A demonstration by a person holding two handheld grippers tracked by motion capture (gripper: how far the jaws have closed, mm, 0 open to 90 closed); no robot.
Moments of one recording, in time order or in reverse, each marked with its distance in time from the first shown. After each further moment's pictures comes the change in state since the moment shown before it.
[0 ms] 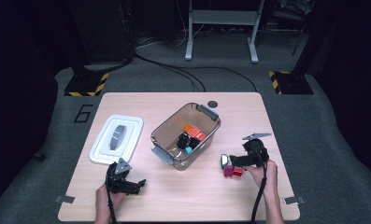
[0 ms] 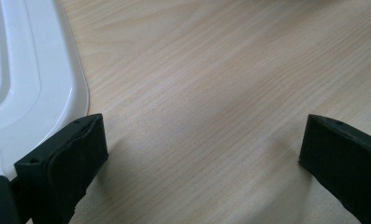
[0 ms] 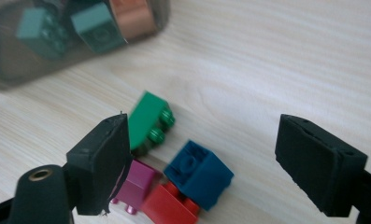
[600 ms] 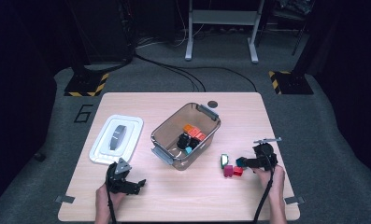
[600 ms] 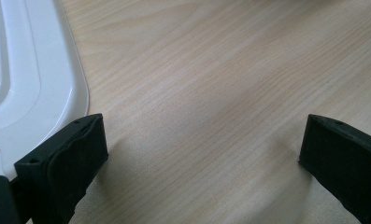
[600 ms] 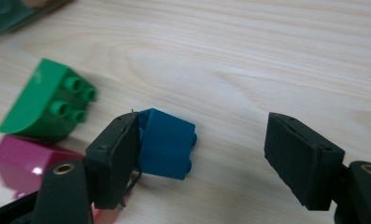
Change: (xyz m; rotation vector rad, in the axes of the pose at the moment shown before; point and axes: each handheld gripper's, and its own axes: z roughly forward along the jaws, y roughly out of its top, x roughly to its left) left arm 0.000 0.000 0.000 0.004 -0.001 -0.001; right arm -0.037 -0.025 0.015 0.027 -0.085 0.139
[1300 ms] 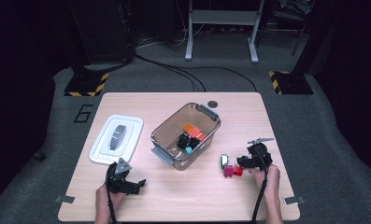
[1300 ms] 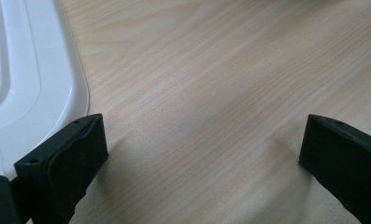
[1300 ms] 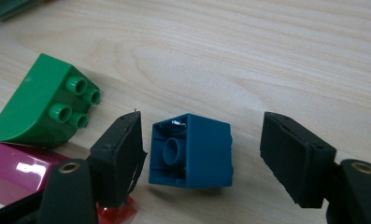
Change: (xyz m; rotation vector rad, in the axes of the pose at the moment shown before) left arm 0.000 0.000 0.000 0.001 -0.003 0.000; right arm 0.014 0.003 0.013 0.021 -0.009 -0.059
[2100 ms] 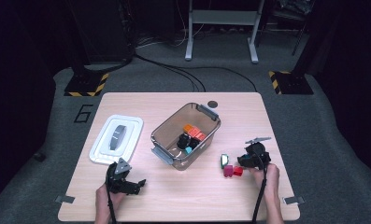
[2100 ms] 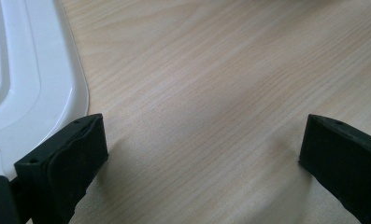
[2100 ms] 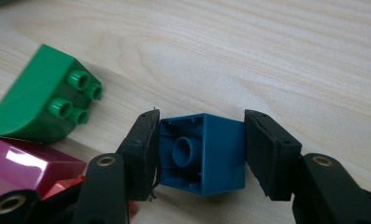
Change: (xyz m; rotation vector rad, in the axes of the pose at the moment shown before) left arm 0.000 0.000 0.000 0.001 0.001 0.000; right arm 0.002 0.004 0.001 -0.003 -0.003 -0.054
